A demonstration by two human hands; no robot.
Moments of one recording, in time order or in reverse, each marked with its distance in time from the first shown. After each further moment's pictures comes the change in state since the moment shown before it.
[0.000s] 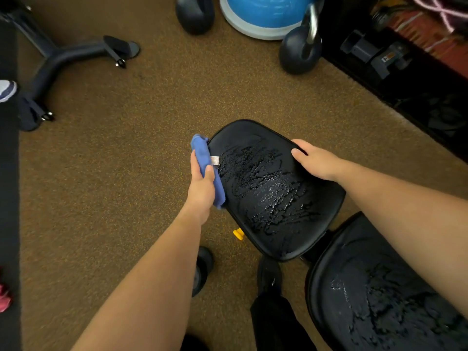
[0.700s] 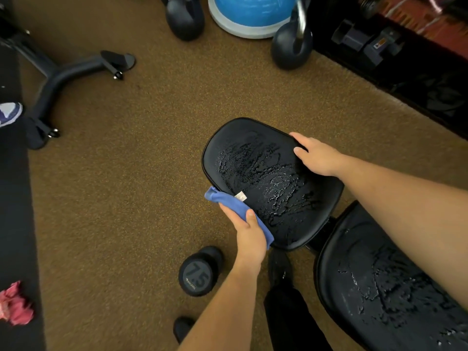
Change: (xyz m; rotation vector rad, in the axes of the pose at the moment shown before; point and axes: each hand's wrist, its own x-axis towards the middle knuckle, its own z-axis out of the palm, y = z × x) left_hand -0.110 -0.068 0.061 0.030 0.026 -0.069; right_hand -0.021 0.003 0.007 -0.021 0.061 -0.023
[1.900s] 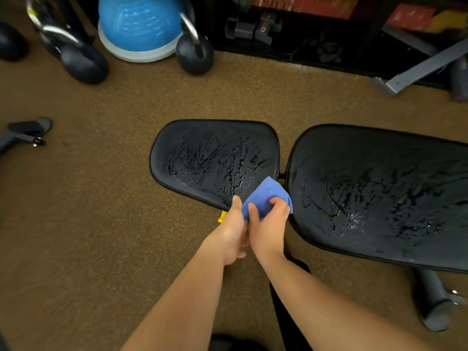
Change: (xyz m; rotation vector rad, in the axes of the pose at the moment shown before) left_hand -0.032 0.025 -0.027 0.492 -0.660 -0.627; right_hand -0.175 -0.071 0.214 0.979 0.845 0.516
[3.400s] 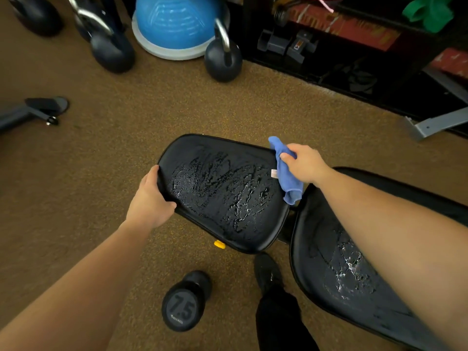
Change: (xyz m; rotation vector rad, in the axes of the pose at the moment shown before) left_hand -0.009 0.091 -0.153 0.695 0.862 0.557; right_hand 0.249 -0.113 -0.029 -0.640 -0.451 -0.383
